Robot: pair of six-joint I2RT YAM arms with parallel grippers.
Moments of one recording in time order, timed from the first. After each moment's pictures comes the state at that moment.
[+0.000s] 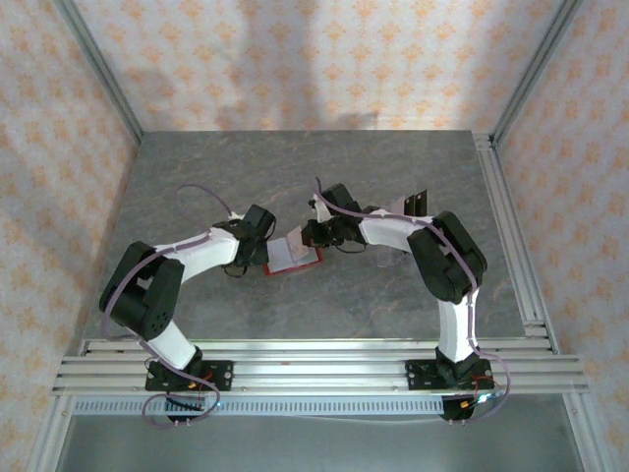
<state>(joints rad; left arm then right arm) -0.42 1.63 0.89 -0.55 -0.34 -0.63 0.63 1.97 1.23 -0.19 -0.45 0.50</state>
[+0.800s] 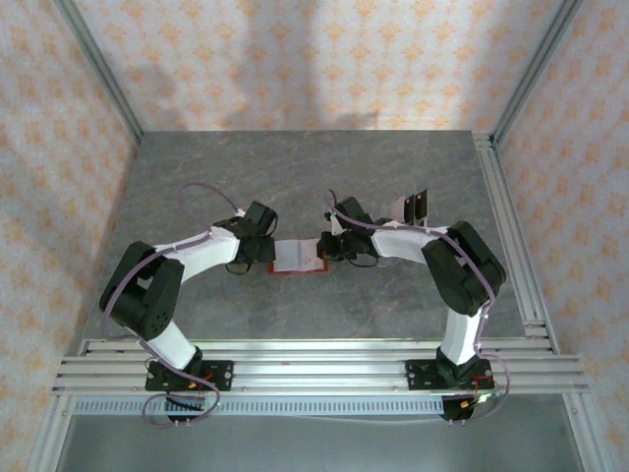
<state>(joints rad) -0.43 1.62 0.91 -0.50 -0.23 -0.56 0.63 1.83 1.05 -0.19 -0.37 0.60</state>
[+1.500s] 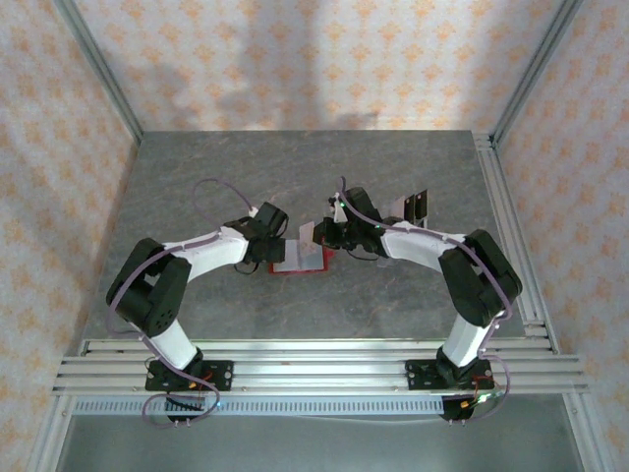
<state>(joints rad) -0.49 1.67 0.94 -0.46 -0.25 -0.50 0.61 1.73 1.01 -0.04 -0.43 0.74</state>
